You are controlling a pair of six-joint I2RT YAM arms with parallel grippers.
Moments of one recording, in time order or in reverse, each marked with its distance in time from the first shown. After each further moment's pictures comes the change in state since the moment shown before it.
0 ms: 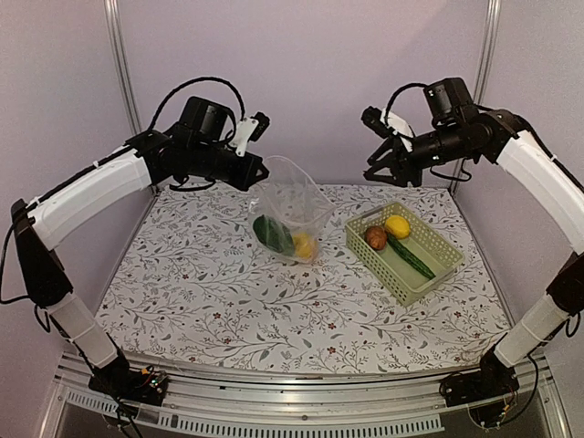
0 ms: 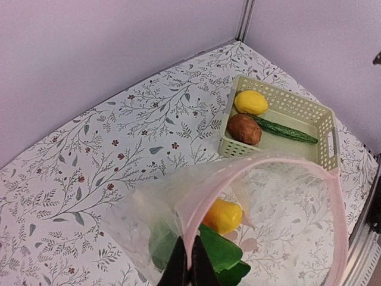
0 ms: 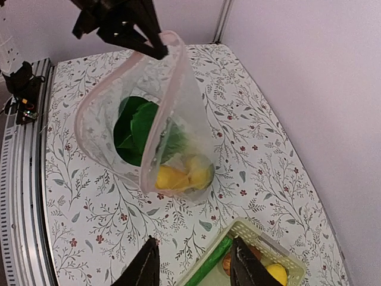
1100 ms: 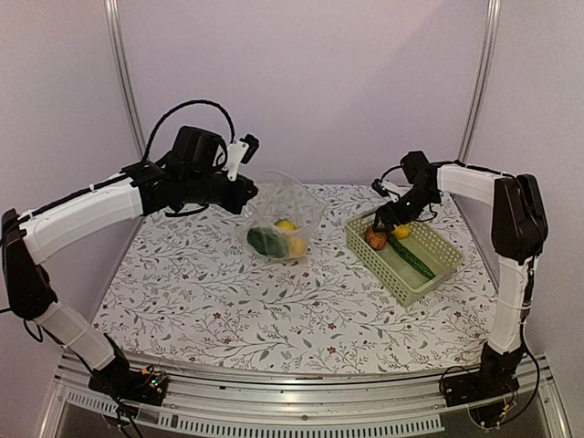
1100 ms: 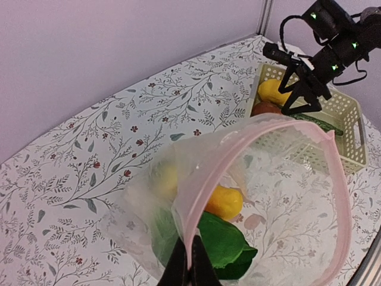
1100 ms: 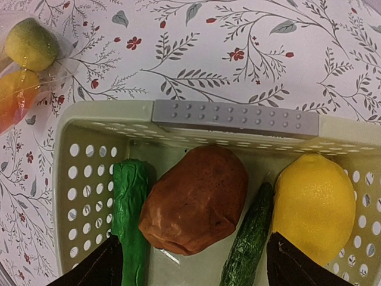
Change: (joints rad) left arm -0.001 -0.134 -0.316 0.203 -0.105 0.017; right arm -0.291 0.490 -0.156 0.189 0.151 0.315
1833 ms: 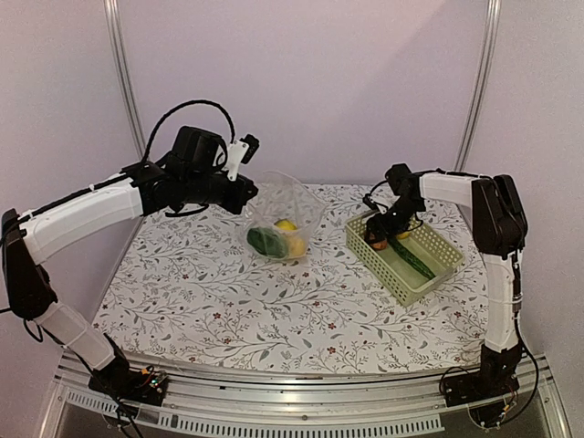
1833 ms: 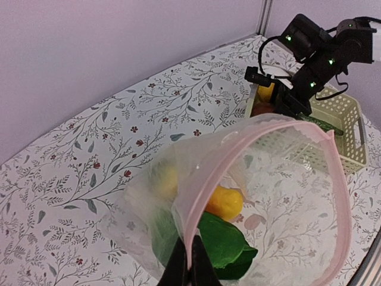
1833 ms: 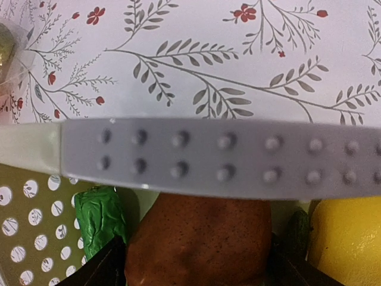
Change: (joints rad) left arm 0.000 0.000 -0.002 0.004 0.000 0.003; right arm 0.041 0.171 0.082 -0.010 0.050 0.080
